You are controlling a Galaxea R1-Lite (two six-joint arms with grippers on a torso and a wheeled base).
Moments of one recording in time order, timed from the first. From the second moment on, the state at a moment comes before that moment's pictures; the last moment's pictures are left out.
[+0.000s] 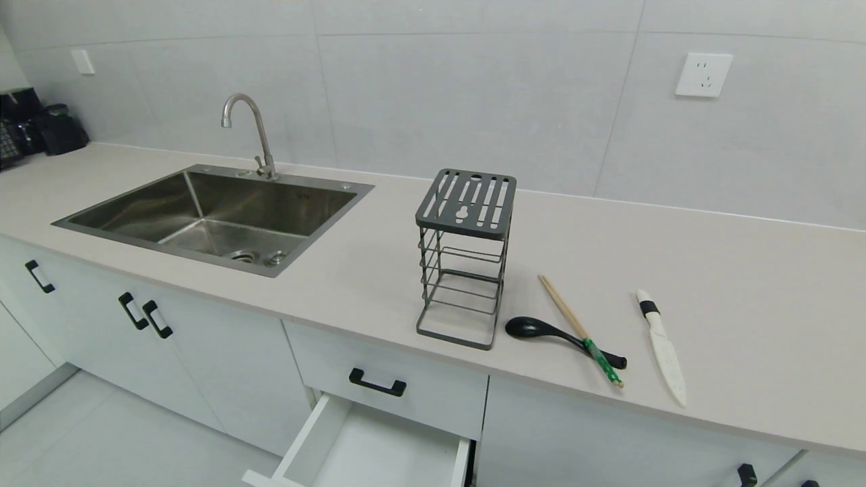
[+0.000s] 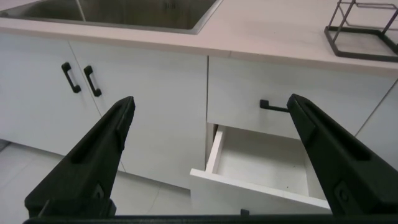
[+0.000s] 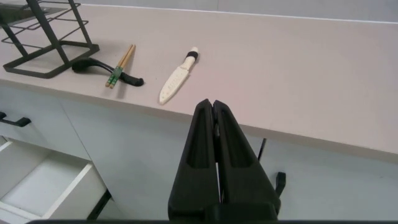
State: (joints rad) left arm 0.00 0.00 0.00 0.00 -0.04 0.02; right arm 0.00 0.01 0.00 0.01 0.01 0.00
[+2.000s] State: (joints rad) left arm 0.00 0.00 0.00 0.00 -0.04 0.02; right arm 0.00 0.01 0.00 0.00 0.00 0.00
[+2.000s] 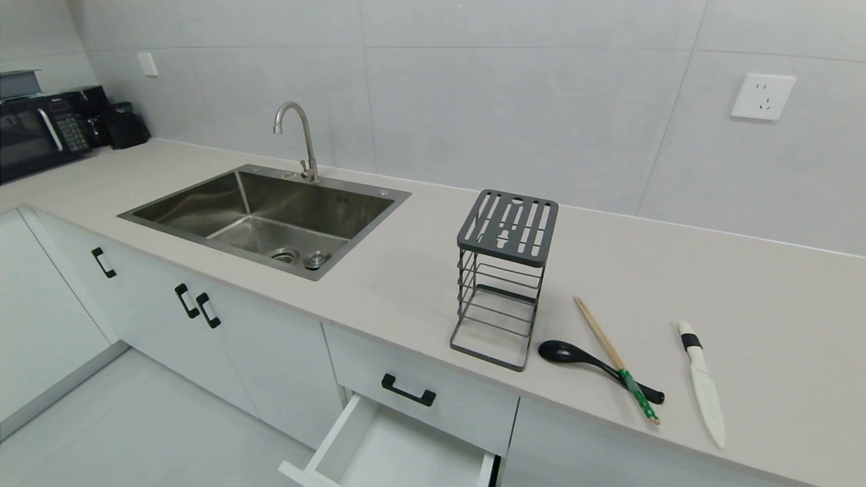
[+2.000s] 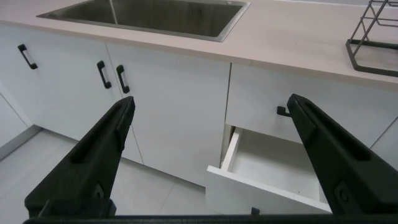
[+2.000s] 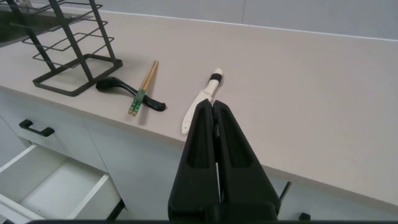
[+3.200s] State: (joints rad) left arm 0.00 0.00 0.00 0.00 -0.04 0.02; right arm -0.01 0.01 -0.05 -0.07 0.05 -0.05
